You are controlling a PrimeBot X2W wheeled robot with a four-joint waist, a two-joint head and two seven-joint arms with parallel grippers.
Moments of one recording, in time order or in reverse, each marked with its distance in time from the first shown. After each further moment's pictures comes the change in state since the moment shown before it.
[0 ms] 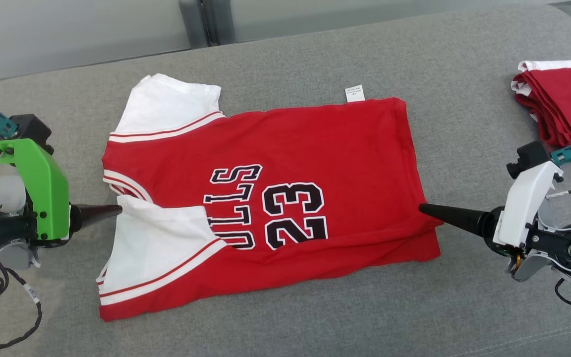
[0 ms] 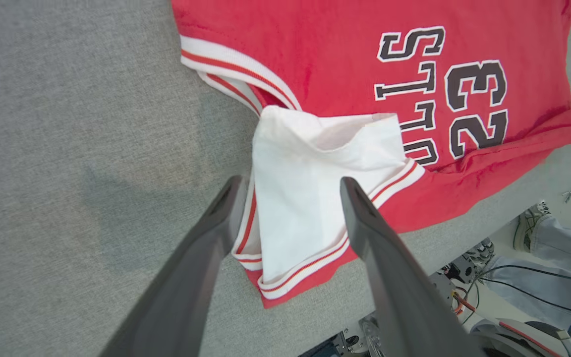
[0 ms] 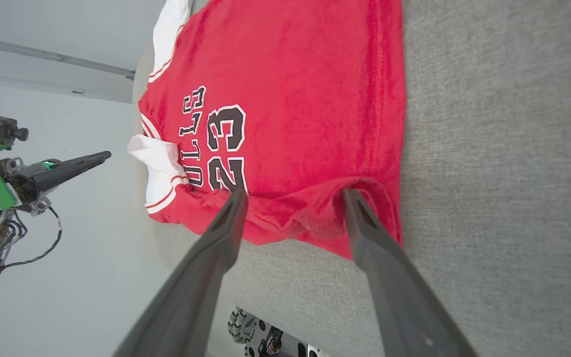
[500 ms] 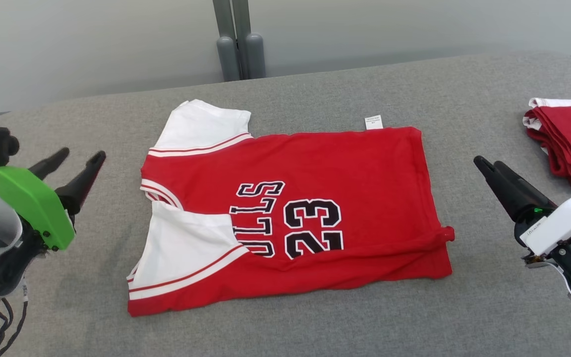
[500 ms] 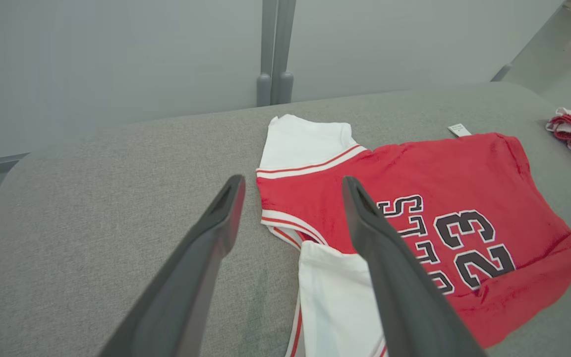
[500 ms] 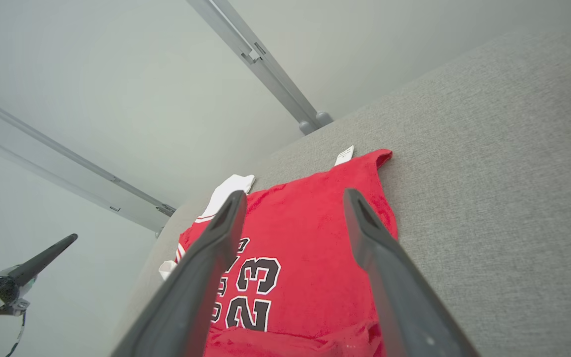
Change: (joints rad) left arm 0.168 0.025 0.100 -0.122 0.231 0.047 -0.647; right arm 0.222 -0.031 -0.215 -0.091 -0.227 0.000 -0.574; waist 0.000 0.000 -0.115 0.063
